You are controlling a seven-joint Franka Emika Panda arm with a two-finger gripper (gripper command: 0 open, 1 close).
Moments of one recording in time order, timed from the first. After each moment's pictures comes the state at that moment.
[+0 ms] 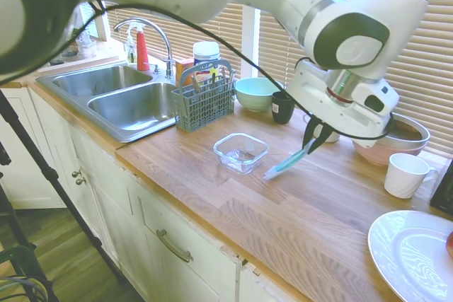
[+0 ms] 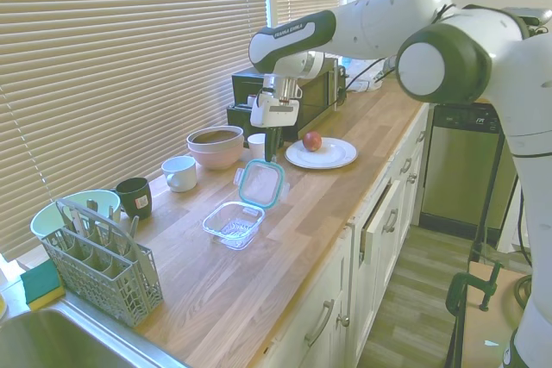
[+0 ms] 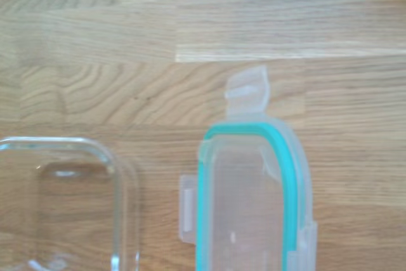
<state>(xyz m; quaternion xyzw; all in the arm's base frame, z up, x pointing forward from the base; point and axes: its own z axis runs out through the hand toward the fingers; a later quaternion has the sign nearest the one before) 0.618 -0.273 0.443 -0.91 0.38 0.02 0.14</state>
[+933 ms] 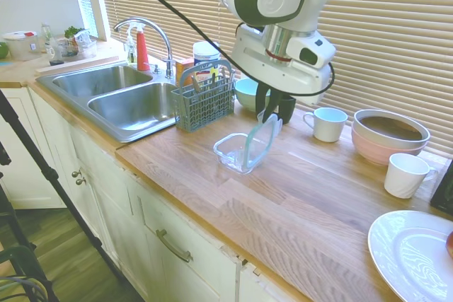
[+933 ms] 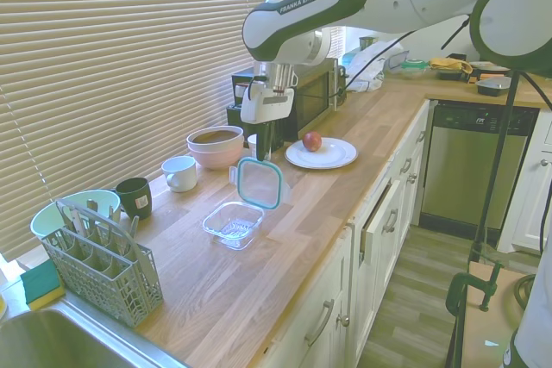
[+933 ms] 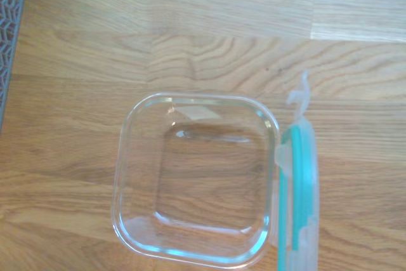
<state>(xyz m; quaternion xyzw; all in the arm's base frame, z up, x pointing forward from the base) 0.578 -0.173 0.494 -0.93 0.35 -0.01 0.13</state>
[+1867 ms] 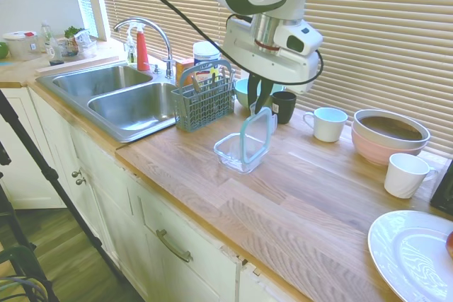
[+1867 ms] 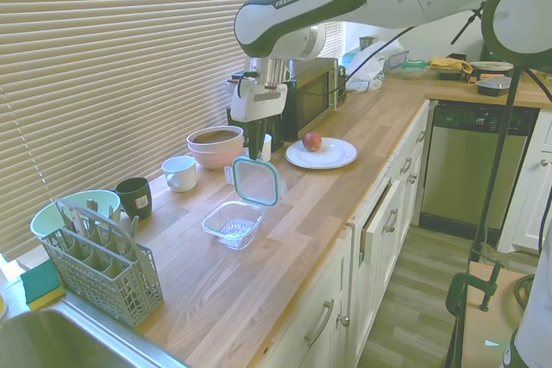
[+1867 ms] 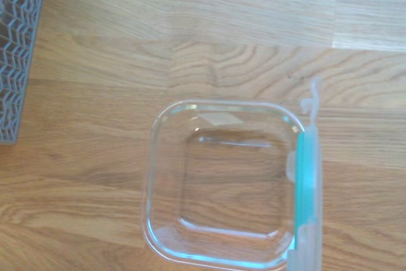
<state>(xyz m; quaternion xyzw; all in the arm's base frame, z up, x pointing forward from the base) 0.586 -0.137 0.502 -0.93 0.35 -0.01 0.11</state>
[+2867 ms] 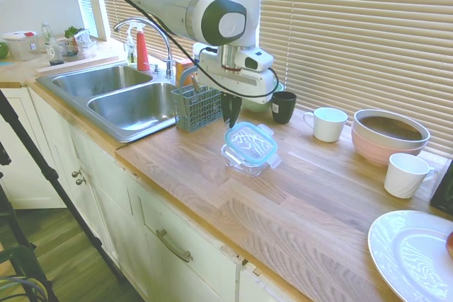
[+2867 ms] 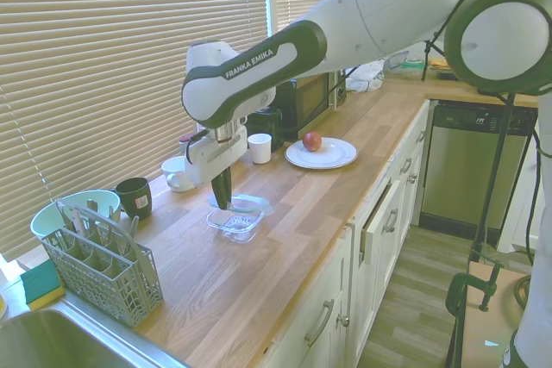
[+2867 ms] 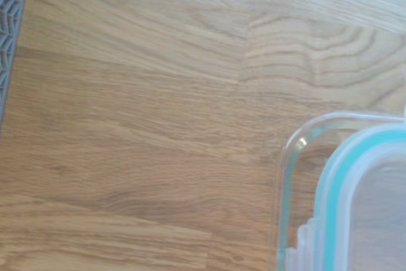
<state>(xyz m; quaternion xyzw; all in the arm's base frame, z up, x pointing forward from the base) 0.630 -0.023 0.423 -0.95 0.32 0.00 0.02</state>
